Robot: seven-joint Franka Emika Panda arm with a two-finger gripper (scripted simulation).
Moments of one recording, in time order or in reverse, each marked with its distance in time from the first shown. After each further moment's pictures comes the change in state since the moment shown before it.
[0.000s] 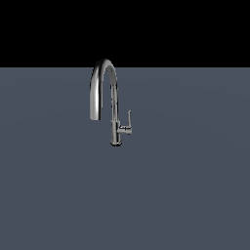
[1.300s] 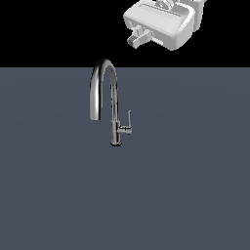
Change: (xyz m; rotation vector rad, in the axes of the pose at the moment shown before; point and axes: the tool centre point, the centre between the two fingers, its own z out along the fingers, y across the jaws) arm 0.165 0.029 0.078 0.487 -0.396 0.497
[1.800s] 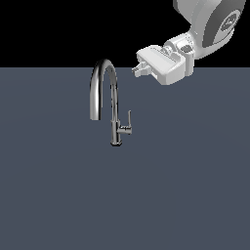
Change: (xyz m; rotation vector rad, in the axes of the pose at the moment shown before) arm 0.080 0.008 0.026 0.224 -0.183 0.226
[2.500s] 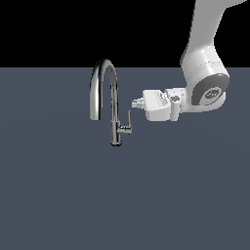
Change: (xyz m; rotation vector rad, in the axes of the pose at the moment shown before) arm 0.102 0.013 0.040 0.294 -0.242 0.300
